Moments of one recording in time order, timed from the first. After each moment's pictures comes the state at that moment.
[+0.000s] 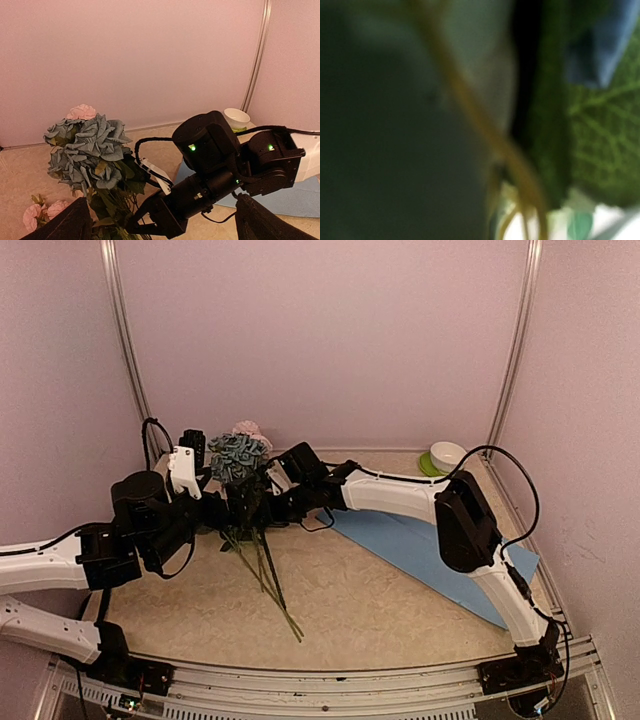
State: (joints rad) left arm -1.01 1.00 0.69 0.22 -0.61 -0.16; right arm 0.91 2.48 2.15 -0.35 -0.43 0.53
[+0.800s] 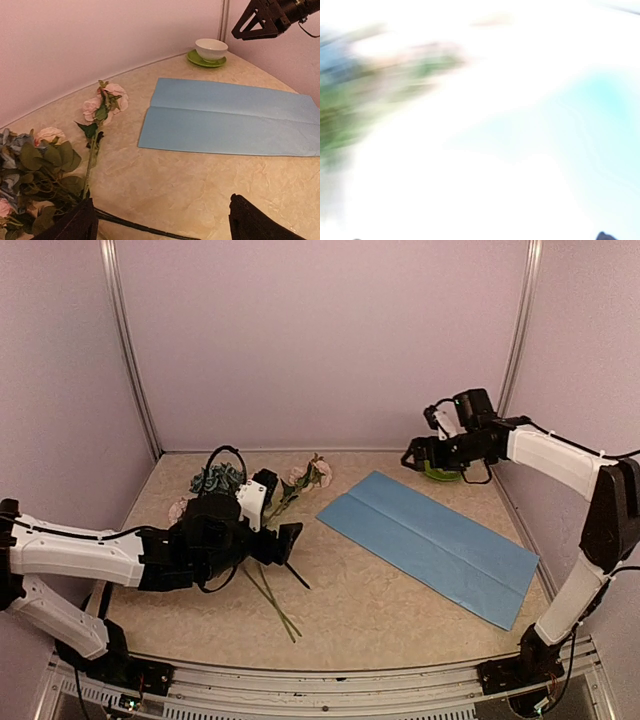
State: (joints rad) left arm -1.05 1.27 0.70 0.25 -0.50 -0.15; right arm 0.44 1.71 1.49 -0.50 -0.27 0.18
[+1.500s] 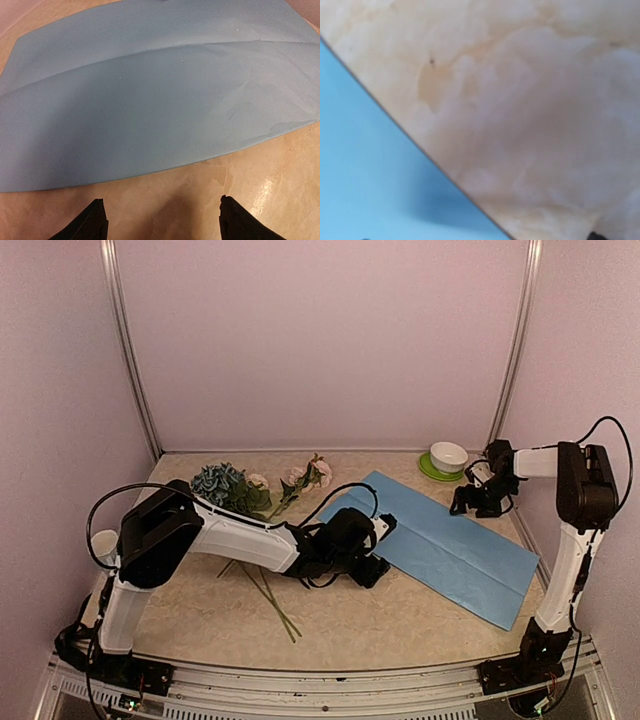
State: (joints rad) left arm -1.09 2.21 1.46 0.08 -0.15 -0.07; right arm -0.05 2.00 1.36 -0.55 -0.25 0.00
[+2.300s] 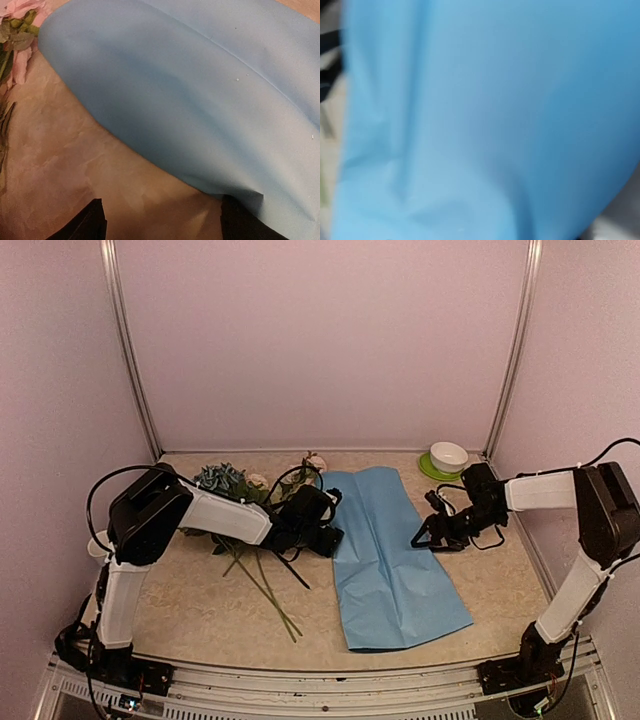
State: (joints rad) left arm -0.88 2.21 1.41 0.05 -0.25 -0.13; right arm 0.22 1.70 0.96 -0.46 -0.65 0.08
